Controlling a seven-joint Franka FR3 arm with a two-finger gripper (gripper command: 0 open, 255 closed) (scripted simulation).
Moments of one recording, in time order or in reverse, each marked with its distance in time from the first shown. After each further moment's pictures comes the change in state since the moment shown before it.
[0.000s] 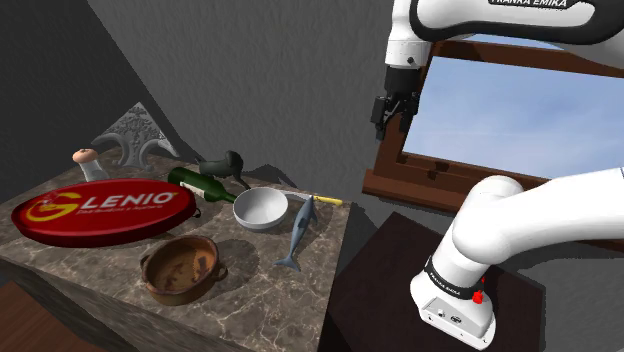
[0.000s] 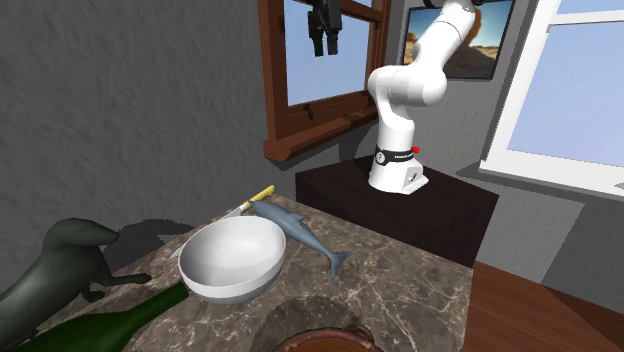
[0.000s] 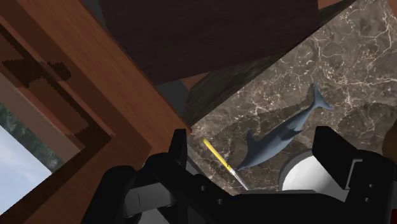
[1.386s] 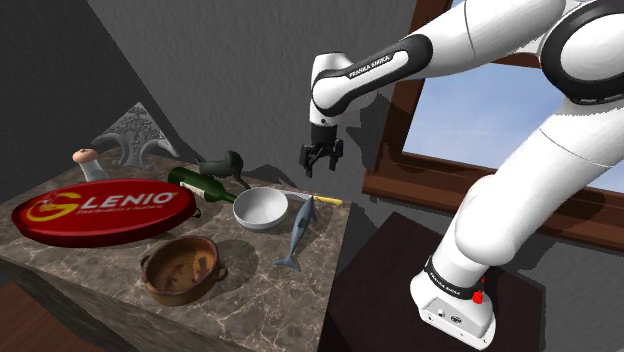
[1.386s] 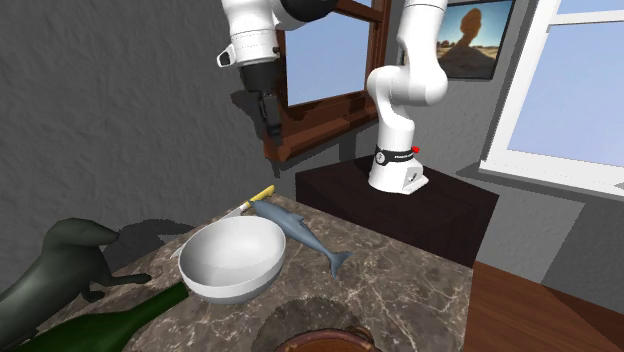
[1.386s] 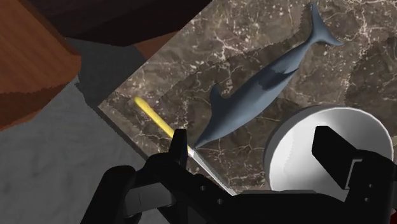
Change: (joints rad) arm 0.066 0.617 0.042 0.017 0.125 0.599 0.052
